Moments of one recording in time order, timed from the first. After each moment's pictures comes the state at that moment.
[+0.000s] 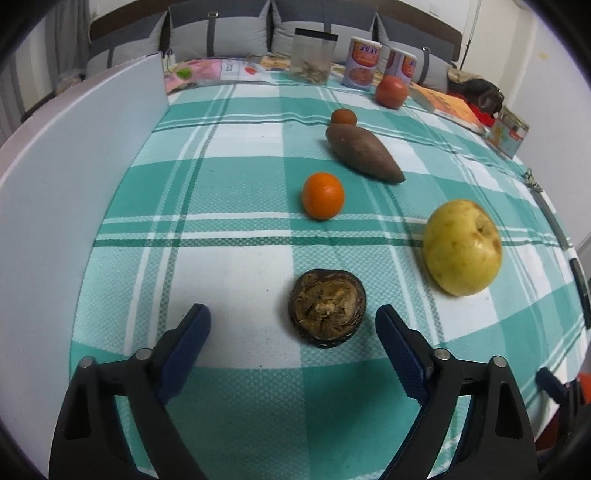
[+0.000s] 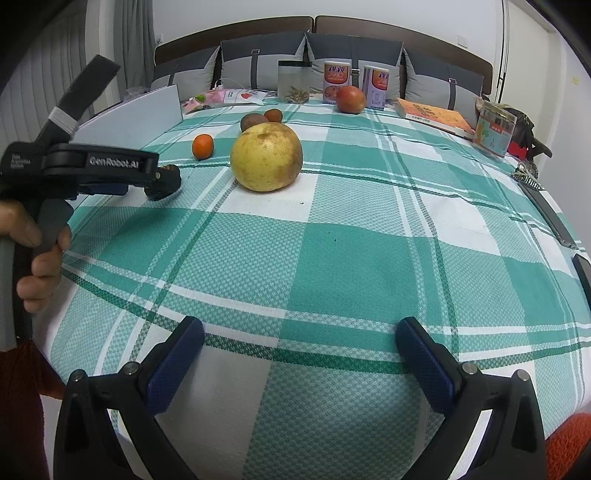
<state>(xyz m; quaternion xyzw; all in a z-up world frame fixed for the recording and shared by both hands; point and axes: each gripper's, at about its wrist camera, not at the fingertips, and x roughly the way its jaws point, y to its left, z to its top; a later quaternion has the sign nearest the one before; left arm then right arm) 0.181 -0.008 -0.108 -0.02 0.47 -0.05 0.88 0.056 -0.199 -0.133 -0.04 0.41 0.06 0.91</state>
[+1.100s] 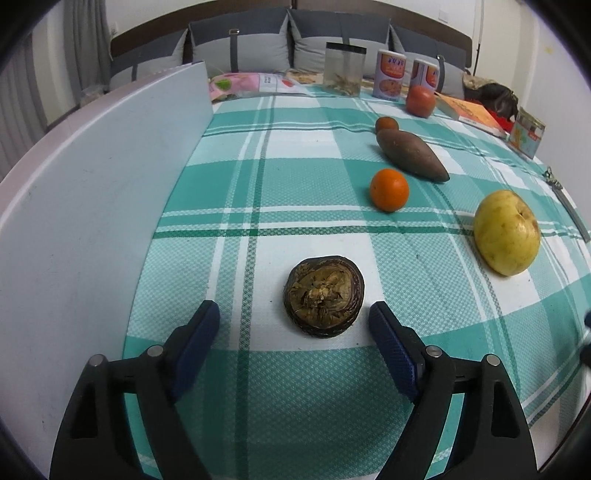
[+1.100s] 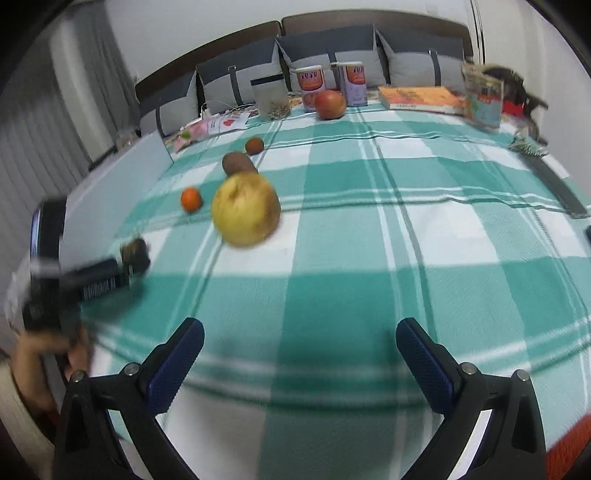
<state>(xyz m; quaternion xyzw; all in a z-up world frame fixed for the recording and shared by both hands) 0.165 0.030 -0.115 0.00 0.44 -0.01 0.90 0.093 -0.232 -0.098 0.08 0.42 0.08 0.90</state>
